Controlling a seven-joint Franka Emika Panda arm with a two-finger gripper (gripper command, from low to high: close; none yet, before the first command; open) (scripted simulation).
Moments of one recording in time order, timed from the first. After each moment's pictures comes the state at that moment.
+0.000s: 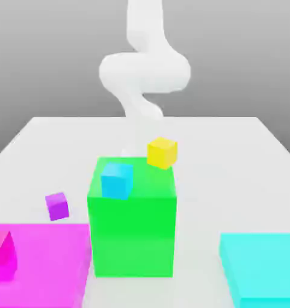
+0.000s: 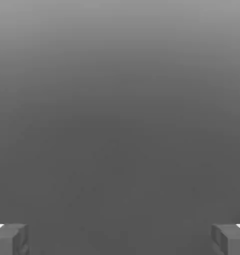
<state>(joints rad) -0.06 -0.74 -0.01 -2.36 -0.03 2.35 0.84</state>
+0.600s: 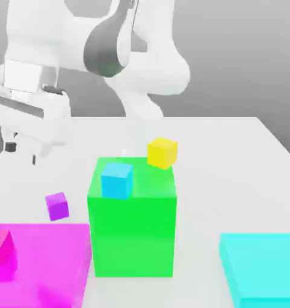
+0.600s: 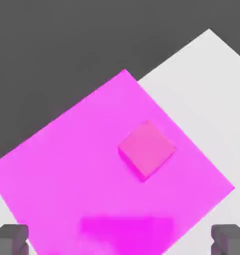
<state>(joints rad) -0.45 -0.30 -0.17 -2.78 -0.16 2.72 1.09</state>
